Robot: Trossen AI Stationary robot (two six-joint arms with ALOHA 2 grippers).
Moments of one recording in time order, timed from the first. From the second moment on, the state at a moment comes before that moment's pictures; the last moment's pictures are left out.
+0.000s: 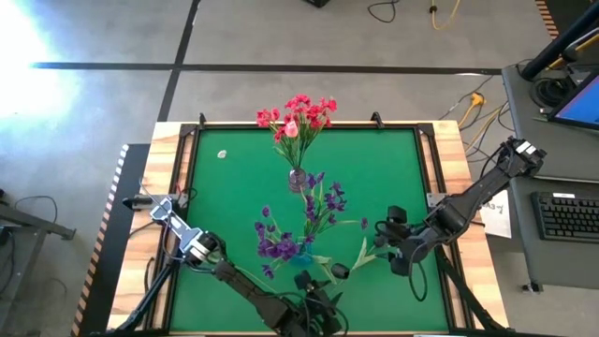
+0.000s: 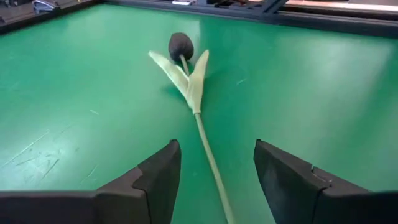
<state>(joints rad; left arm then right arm) -0.67 2.53 1.97 -0.30 -1.08 -0.80 0.64 1.12 0.80 -0.67 0.31 0.65</state>
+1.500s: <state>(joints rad) -0.67 2.53 1.89 -0.33 -0.85 -0.85 0.64 1.12 0.80 -0.67 0.31 0.64</state>
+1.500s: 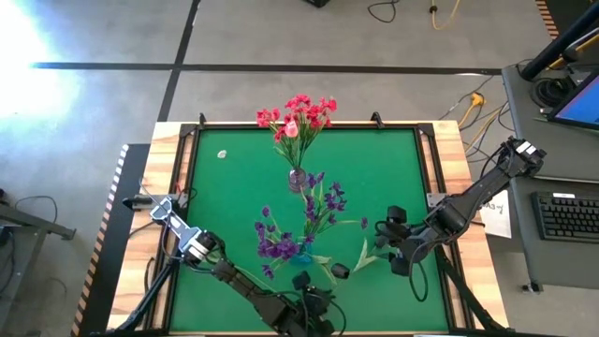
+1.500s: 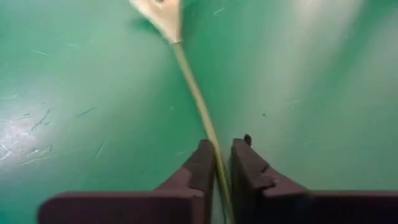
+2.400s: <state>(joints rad) -0.72 2.54 2.07 -0.62 -0.92 -0.91 0.64 1.12 0.80 -0.67 0.30 0.62</state>
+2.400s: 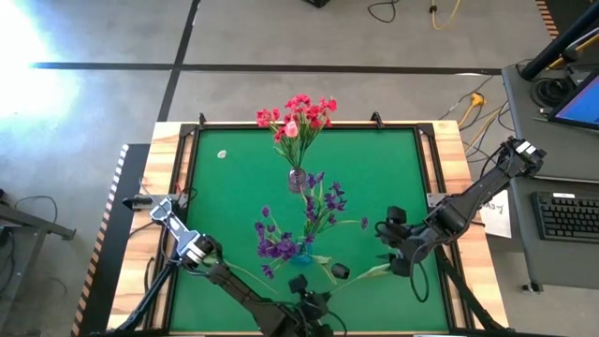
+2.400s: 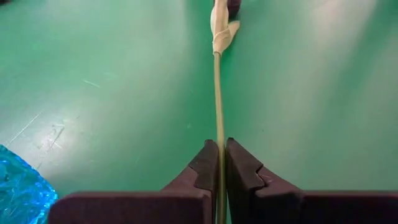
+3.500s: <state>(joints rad) -0.72 2.53 2.10 -0.78 -0.69 -1.08 0.64 1.12 0.80 -0.67 0.29 0.62</state>
